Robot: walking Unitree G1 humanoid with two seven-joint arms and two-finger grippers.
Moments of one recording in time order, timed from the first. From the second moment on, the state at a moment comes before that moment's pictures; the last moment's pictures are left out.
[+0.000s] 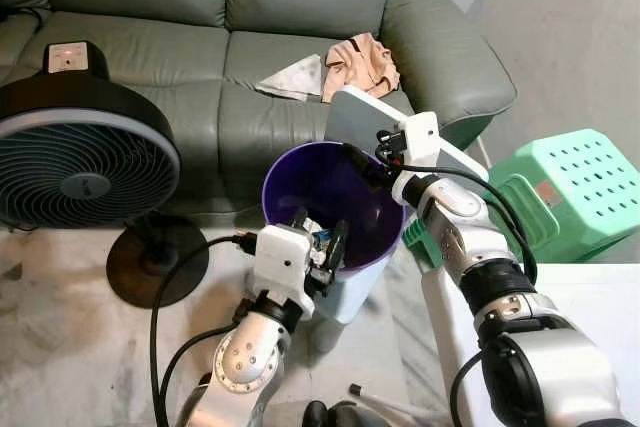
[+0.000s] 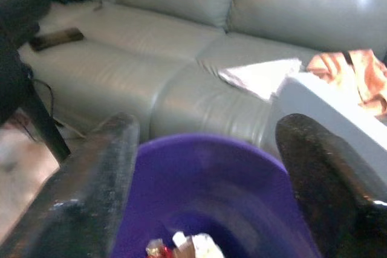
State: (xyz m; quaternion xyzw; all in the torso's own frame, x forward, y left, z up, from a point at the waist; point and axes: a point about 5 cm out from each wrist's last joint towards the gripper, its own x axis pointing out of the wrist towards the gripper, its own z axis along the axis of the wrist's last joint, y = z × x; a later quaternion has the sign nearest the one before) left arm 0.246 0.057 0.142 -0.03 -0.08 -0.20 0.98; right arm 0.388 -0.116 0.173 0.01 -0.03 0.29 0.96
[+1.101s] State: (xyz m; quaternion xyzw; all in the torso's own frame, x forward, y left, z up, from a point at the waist) left arm 0.343 0.143 0.165 -0.05 -0.09 -0.10 0.99; right arm 0.333 -0.209 0.147 0.05 -0.10 0.03 0.99
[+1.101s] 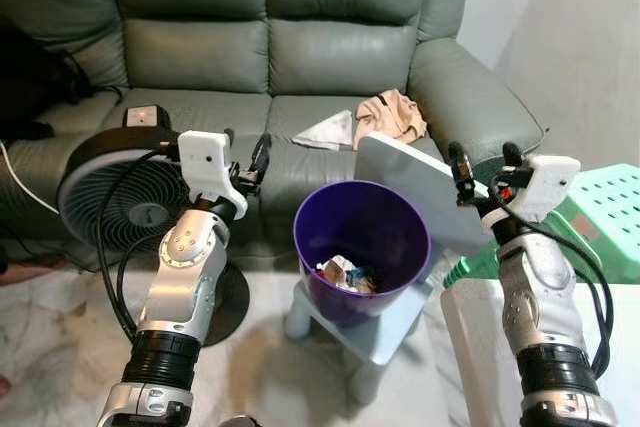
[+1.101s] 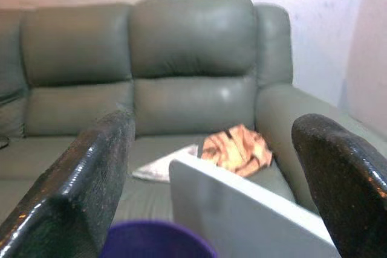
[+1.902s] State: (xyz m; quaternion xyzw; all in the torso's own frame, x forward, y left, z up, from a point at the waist) left arm 0.350 0.134 0.165 -0.02 -0.11 -0.11 0.99; right arm 0.331 -0.191 0.138 0.03 -0.08 0.03 1.00
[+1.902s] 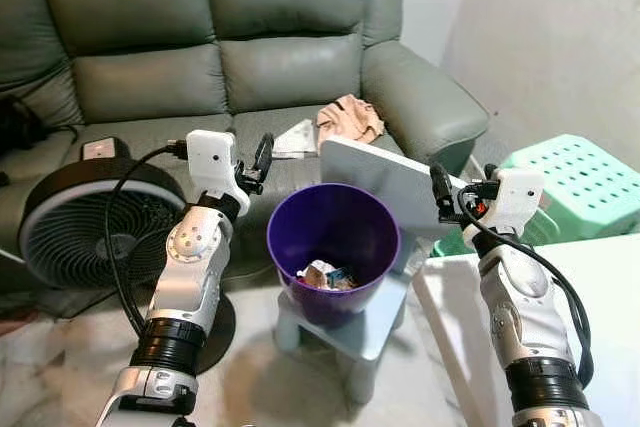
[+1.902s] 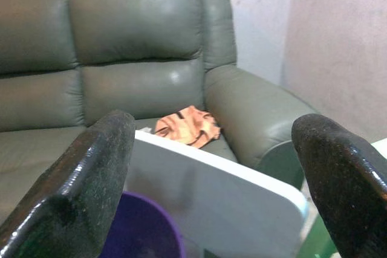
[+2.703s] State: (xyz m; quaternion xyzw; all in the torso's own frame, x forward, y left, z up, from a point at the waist) left arm 0.315 0.145 0.144 -0.07 -0.12 -0.13 0.98; right arm 0.290 -0.181 0.130 0.00 -0.10 0.03 0.99
